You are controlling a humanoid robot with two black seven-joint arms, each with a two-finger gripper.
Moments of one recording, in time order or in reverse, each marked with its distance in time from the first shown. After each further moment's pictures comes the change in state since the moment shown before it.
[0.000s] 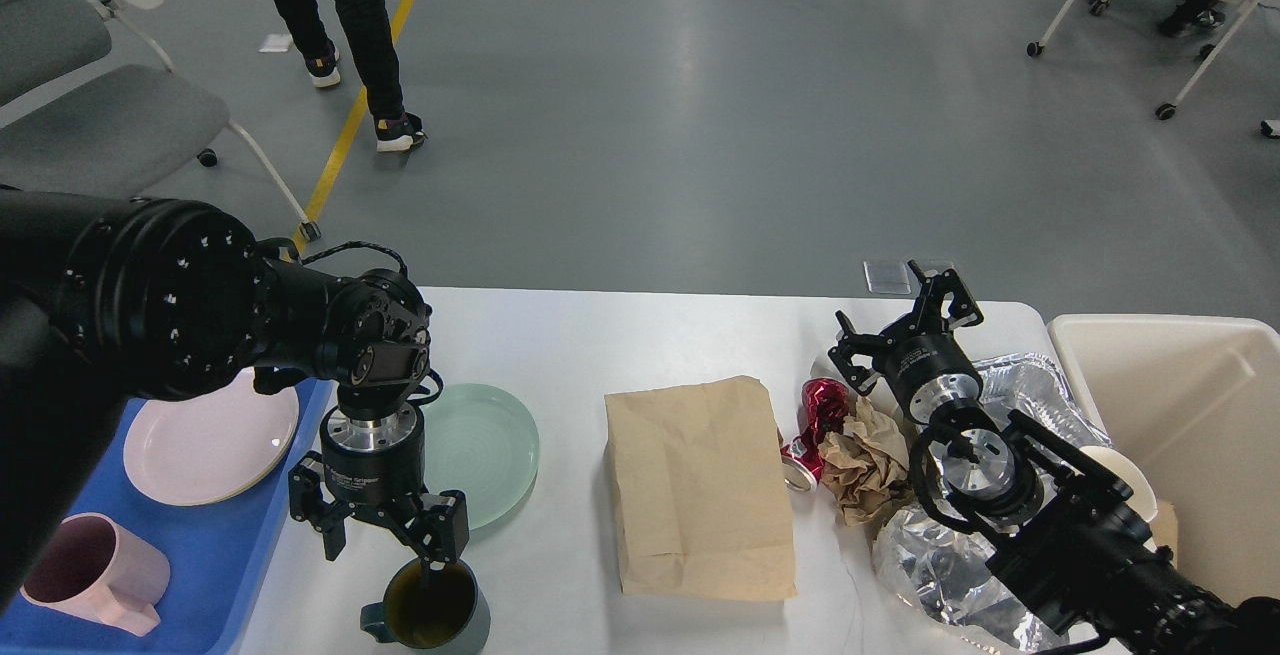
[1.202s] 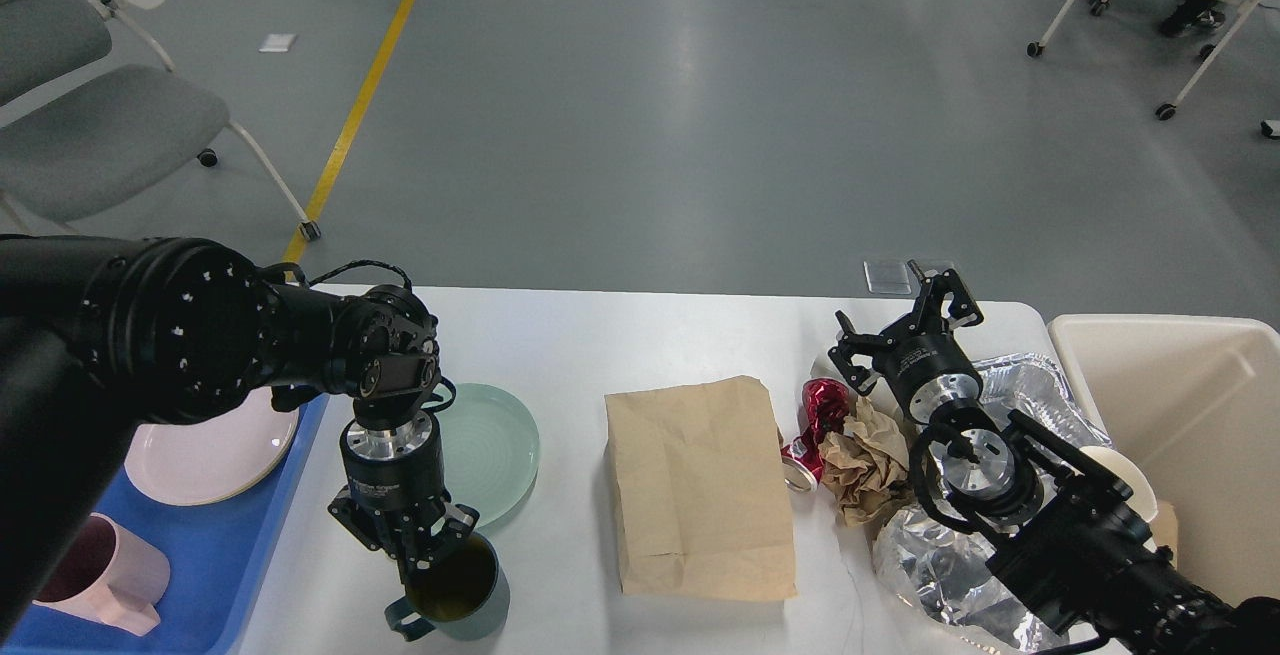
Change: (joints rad) left arm 0.067 0.017 -0.061 0.095 -0.013 0.000 -0.009; right arm 0.000 0.000 0.000 0.000 0.000 0.000 0.000
